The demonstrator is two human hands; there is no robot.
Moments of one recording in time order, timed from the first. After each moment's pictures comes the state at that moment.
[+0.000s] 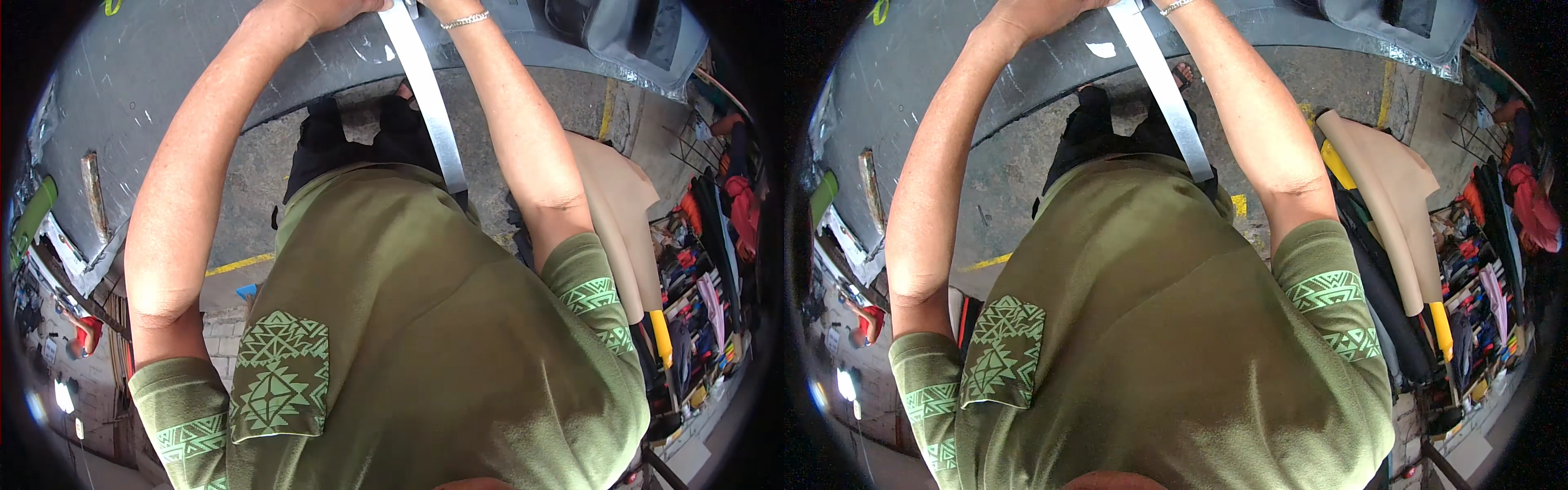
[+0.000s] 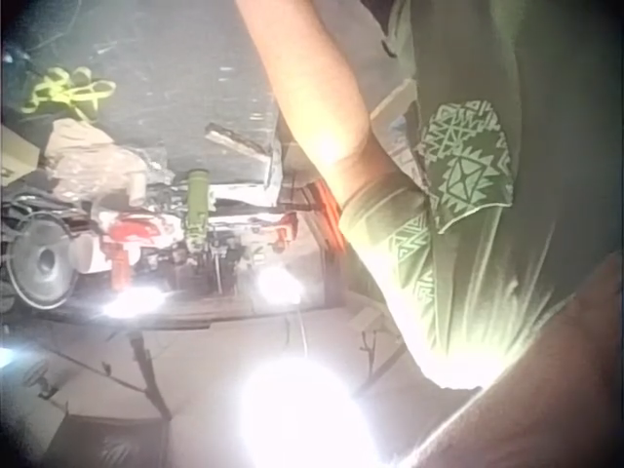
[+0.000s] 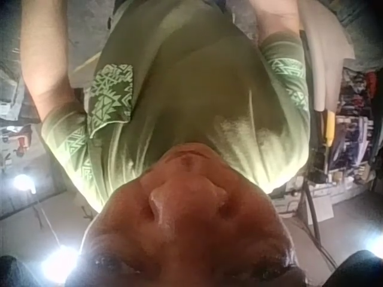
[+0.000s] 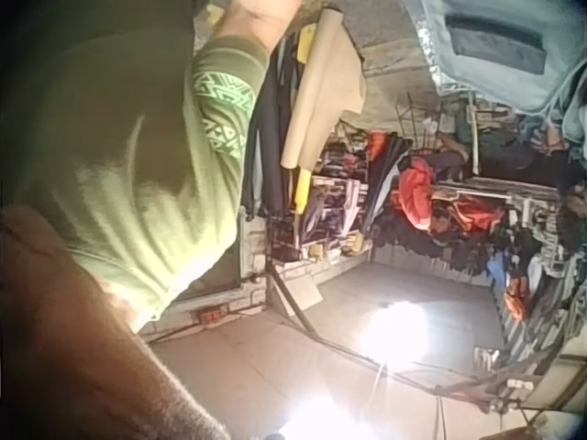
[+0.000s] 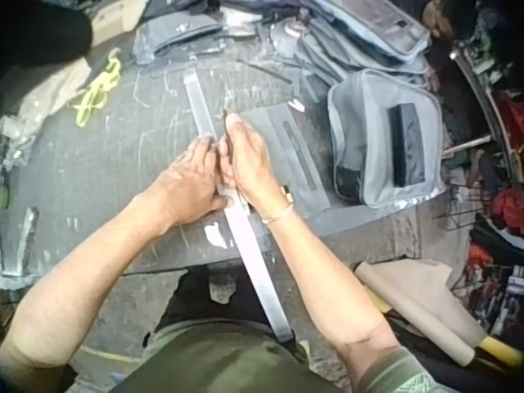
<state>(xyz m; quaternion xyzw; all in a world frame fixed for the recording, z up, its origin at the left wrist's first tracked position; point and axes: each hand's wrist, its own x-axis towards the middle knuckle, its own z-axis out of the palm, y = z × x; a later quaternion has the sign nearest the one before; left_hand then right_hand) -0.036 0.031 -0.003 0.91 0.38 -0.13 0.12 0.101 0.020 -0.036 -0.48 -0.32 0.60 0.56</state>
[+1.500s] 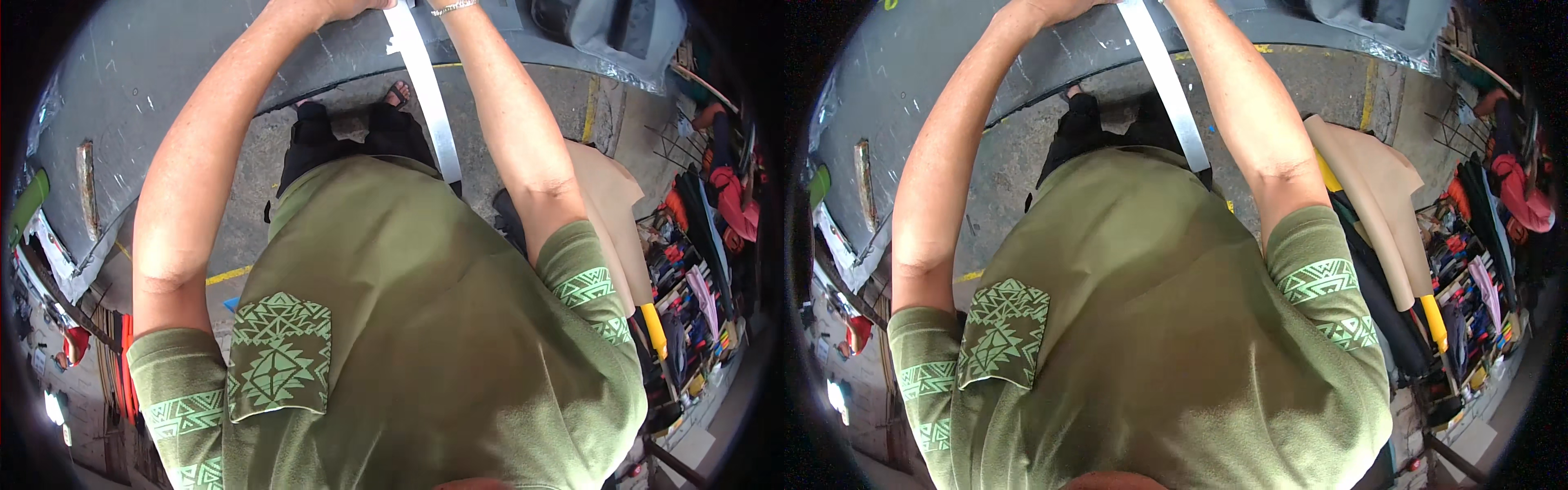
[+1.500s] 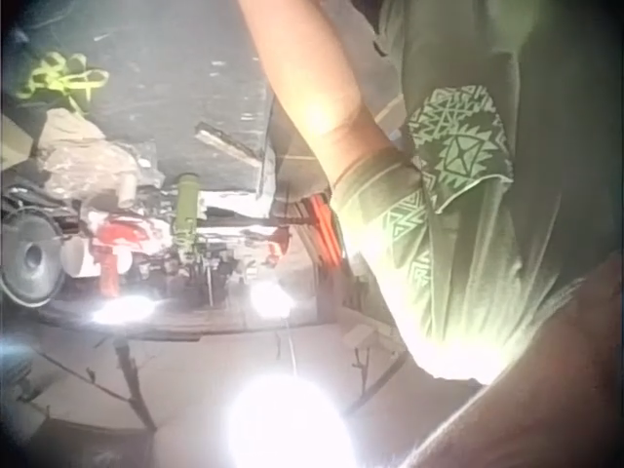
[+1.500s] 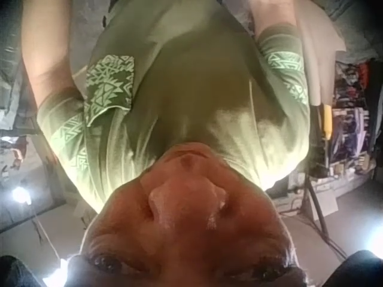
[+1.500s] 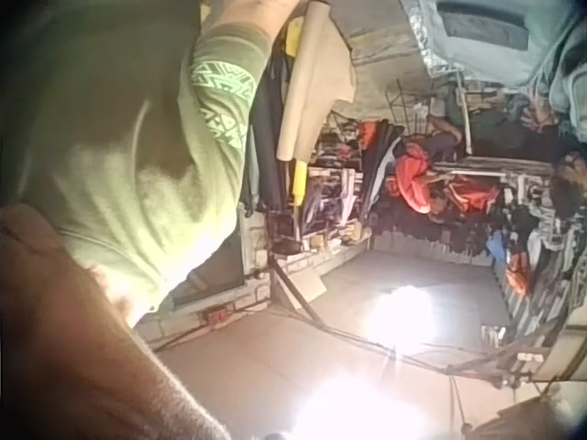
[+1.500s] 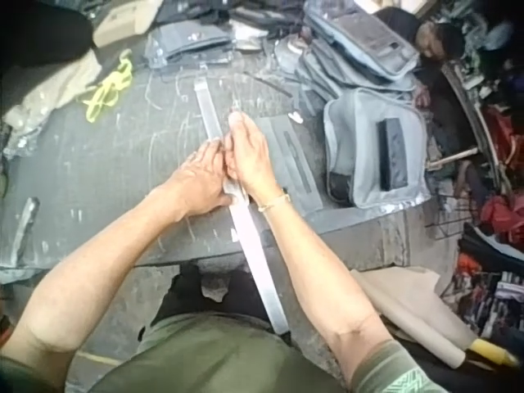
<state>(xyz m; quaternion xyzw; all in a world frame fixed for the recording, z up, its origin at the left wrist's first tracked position) -0.045 0.042 -0.034 0.91 0.37 -0.06 0.14 0.094 0.028 -0.020 -0.49 -0.38 0.54 0.57</state>
